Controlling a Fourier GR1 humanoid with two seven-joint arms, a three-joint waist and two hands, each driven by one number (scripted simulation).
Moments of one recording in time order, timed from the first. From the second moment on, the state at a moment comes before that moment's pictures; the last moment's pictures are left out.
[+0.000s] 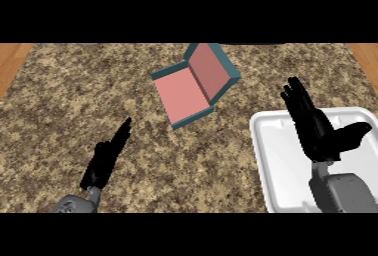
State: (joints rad) left arm -0.10 0.27 -0.33 -1.33 0.10 0.16 0.10; right arm -0.21 -0.25 0.10 -1.48 -0.25 -0.09 0.01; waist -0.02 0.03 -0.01
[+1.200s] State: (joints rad) left arm -0.04 0.37 -0.18 -1.47 0.02 0.26 0.05; right arm -0.29 -0.77 -0.14 -0.95 -0.01 0.19 -0.51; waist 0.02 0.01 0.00
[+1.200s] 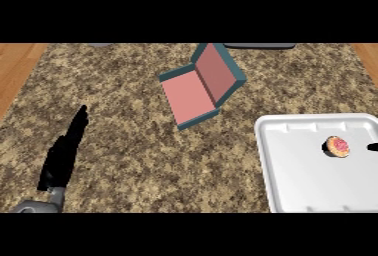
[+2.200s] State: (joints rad) left arm 0.00 0.36 -0.13 -1.55 -0.02 0.23 0.10; right arm -0.30 -0.86 0.12 -1.17 0.35 0.47 -0.13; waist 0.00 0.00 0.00
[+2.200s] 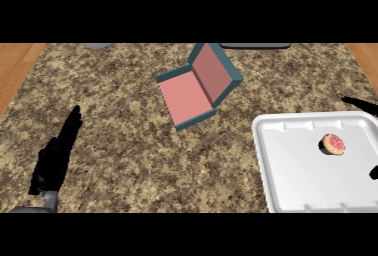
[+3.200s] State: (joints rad) left arm 0.00 0.28 -0.03 -1.53 -0.10 0.13 0.08; right arm -0.27 -0.69 0.03 -1.10 0.62 0.46 -0.15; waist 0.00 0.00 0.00
